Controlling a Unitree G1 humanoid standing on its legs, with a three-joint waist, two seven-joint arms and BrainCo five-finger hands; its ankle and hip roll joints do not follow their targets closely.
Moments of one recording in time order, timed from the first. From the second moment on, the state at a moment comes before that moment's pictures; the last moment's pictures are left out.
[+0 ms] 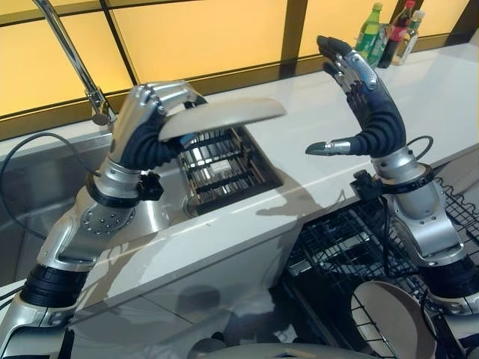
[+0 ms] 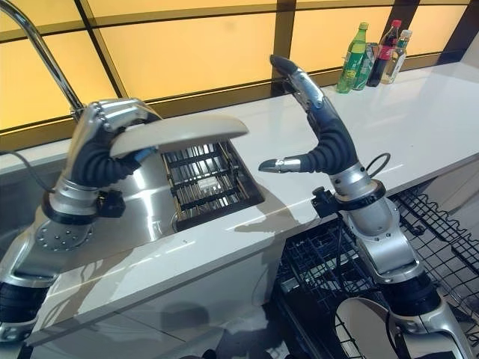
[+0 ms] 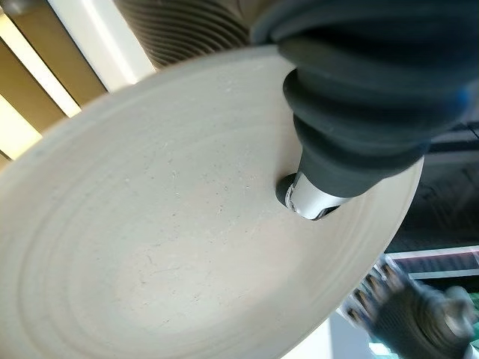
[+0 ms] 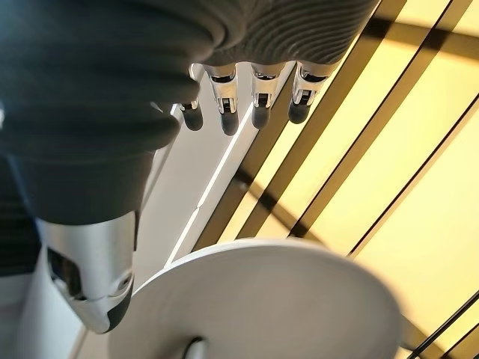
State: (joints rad) left arm -0.32 0.79 -0.08 -0.26 0.34 -0.54 0.24; right arm -0.41 -0.68 0.17 -0.35 0.24 -0.32 0.04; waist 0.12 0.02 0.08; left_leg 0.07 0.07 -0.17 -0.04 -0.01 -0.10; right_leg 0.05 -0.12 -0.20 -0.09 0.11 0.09
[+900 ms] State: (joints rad) left arm -0.33 0.75 -0.13 -0.33 0.12 -0.47 0.07; right arm -0.45 -0.65 0.30 -0.46 0.01 -0.15 0.02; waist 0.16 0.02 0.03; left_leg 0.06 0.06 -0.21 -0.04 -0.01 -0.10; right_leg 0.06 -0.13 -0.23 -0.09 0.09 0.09
